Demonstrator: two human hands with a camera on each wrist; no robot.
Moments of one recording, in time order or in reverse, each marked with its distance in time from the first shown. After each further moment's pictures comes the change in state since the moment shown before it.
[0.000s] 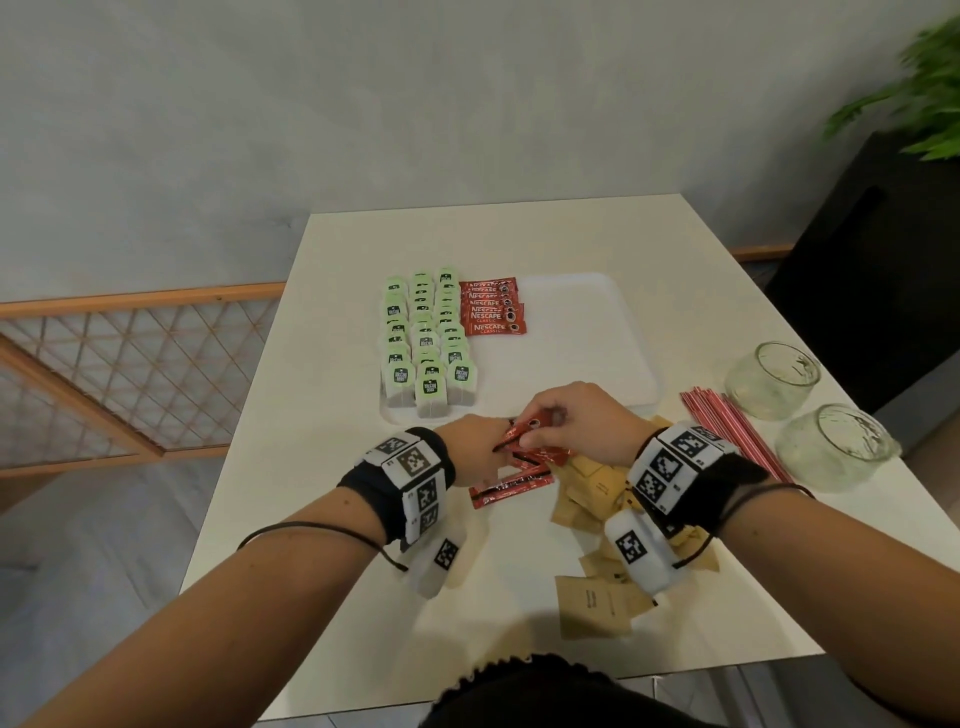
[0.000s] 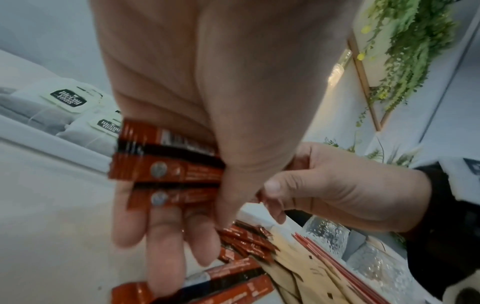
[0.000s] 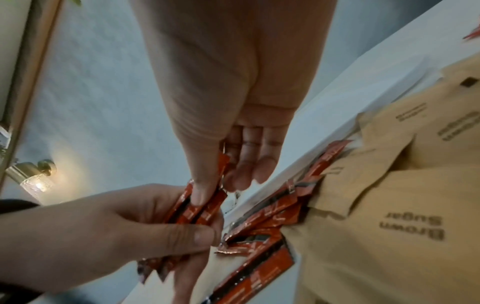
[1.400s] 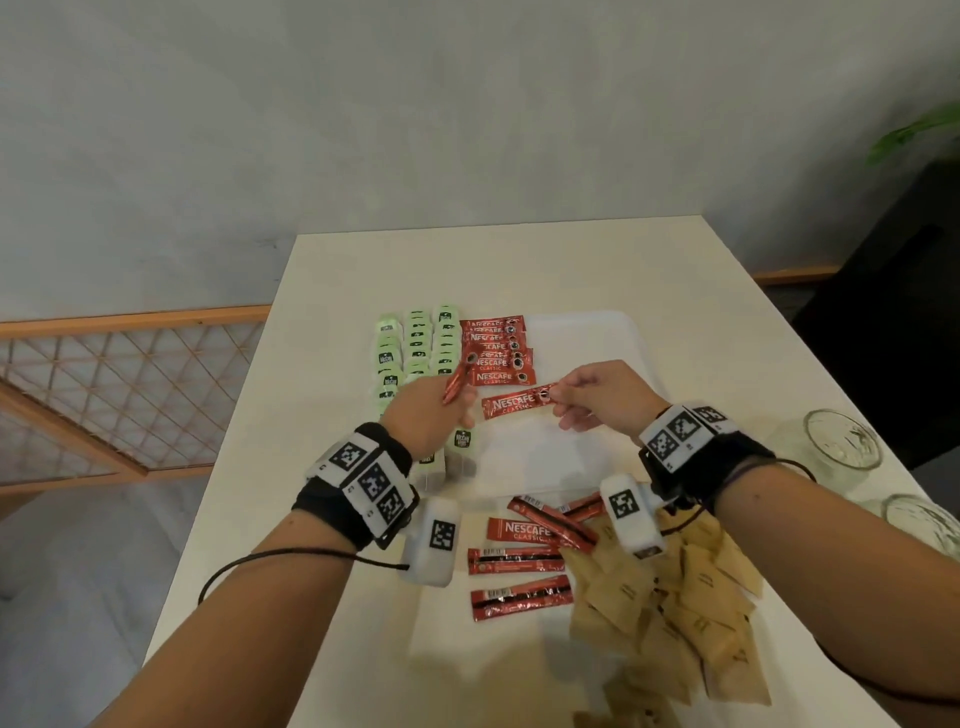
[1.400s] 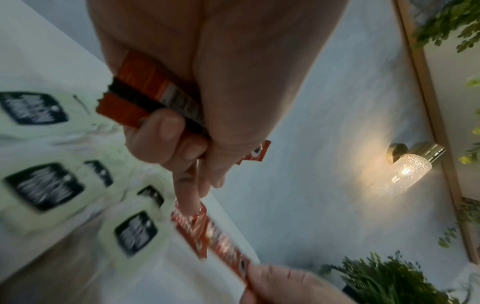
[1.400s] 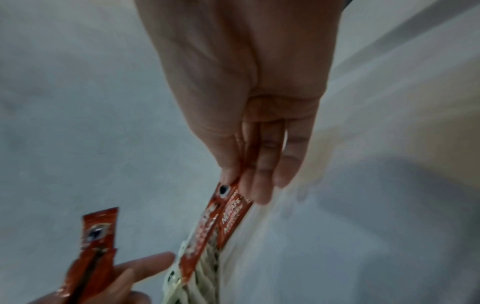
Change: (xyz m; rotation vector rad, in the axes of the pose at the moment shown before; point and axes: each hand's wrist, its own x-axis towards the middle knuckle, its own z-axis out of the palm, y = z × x) left_hand 0.053 -0.051 -0.083 -0.389 0.445 -0.188; right_hand 0.097 0.032 -0.059 0.453 0.178 0.353
